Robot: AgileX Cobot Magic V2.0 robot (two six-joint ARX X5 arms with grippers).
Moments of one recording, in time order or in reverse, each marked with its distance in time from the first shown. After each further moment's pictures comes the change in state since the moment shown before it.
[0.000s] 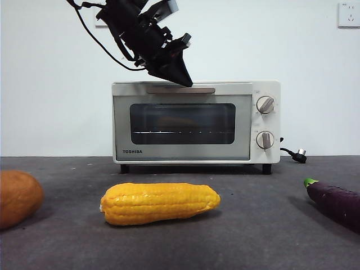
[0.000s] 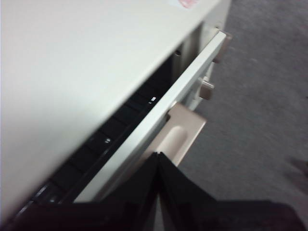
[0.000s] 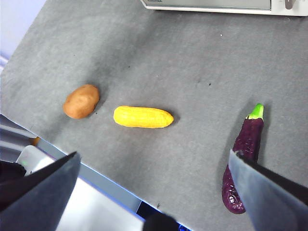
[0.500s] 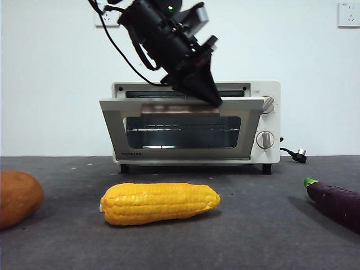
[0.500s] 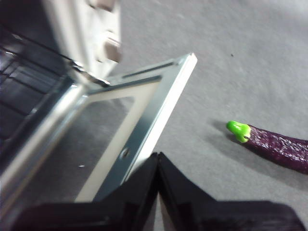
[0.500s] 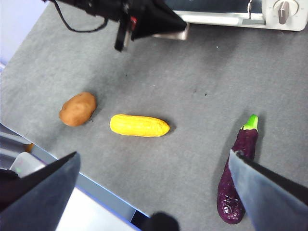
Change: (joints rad) left arm -0.117 0.033 -0.012 -0.135 0.071 0.004; right arm 0.000 0.000 0.000 0.036 0.014 0.000
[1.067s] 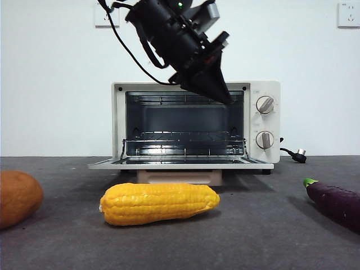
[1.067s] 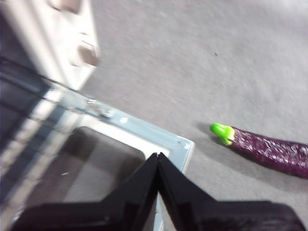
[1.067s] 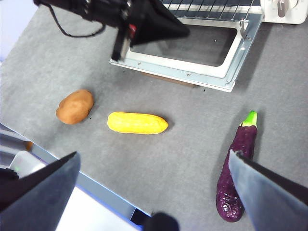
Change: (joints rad) left arm -0.026 -0.012 -0.001 -0.002 -0.002 -0.017; right arm 0.000 0.029 0.000 -0.001 0.003 0.000
